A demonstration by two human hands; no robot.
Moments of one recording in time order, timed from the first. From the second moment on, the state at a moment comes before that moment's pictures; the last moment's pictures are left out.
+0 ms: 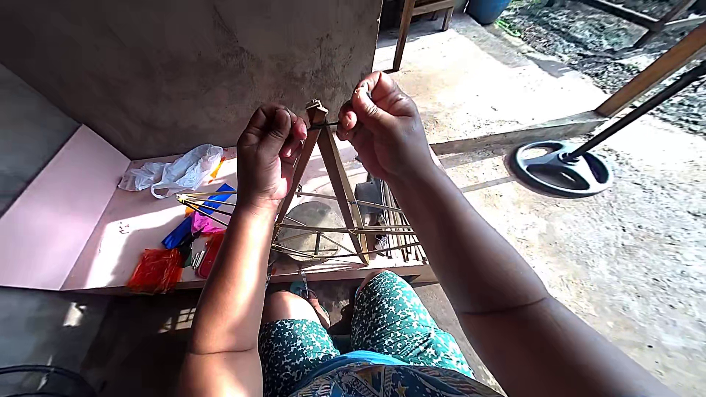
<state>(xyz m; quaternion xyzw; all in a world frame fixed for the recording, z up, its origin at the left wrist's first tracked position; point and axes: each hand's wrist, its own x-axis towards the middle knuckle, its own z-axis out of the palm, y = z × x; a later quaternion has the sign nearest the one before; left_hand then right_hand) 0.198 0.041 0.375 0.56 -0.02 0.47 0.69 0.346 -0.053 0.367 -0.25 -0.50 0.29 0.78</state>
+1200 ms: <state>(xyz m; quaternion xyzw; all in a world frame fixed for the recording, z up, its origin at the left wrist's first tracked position) 0.213 0.045 0.358 0.52 -0.09 0.53 0.67 0.336 -0.032 0.354 -0.44 -0.63 -0.27 0.58</state>
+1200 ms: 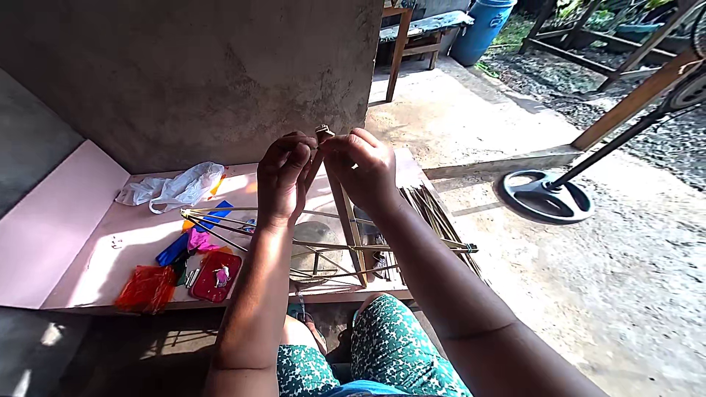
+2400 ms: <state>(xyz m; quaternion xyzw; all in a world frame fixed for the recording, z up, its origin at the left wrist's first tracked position) 0.229 0.035 0.357 0.58 0.07 0.60 0.54 0.350 -0.035 0.346 -0.42 -0.62 -0.10 0.66</state>
